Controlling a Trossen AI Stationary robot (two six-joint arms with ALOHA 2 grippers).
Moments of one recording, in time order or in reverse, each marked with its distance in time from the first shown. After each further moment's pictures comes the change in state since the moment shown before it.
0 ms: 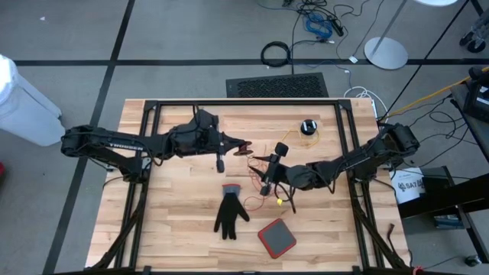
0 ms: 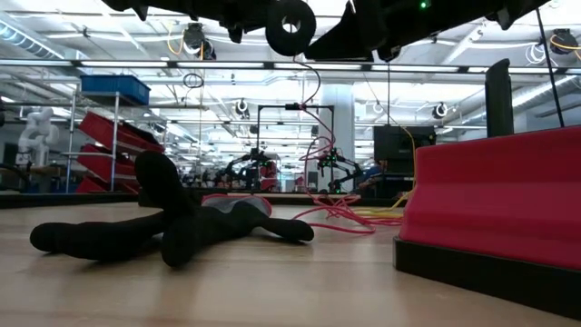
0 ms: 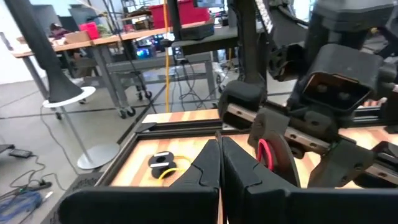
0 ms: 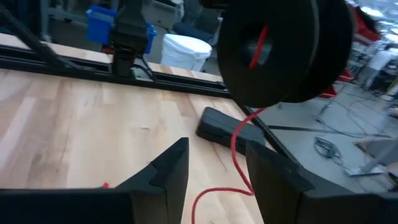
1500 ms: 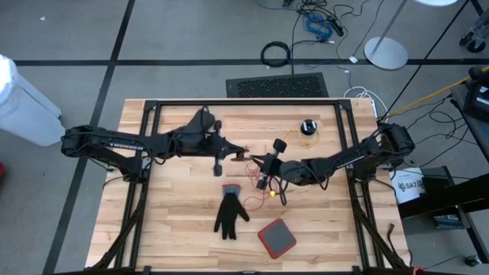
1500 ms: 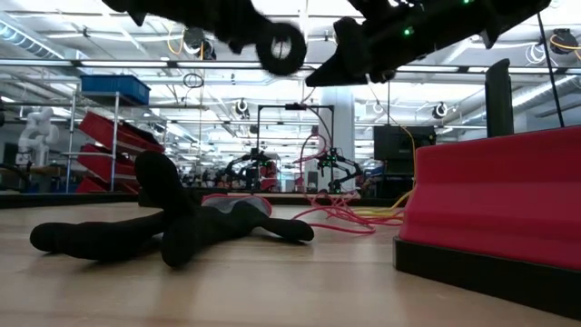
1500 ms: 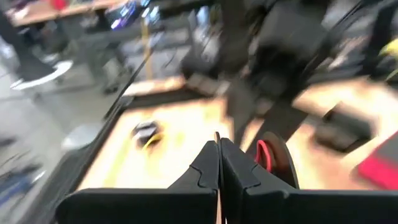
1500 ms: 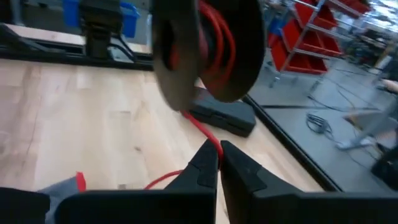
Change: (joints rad) left arm 0.015 0.001 0.000 -0.167 0.053 0.049; right arm -0.056 0.045 0.000 -0.033 0.015 0.085
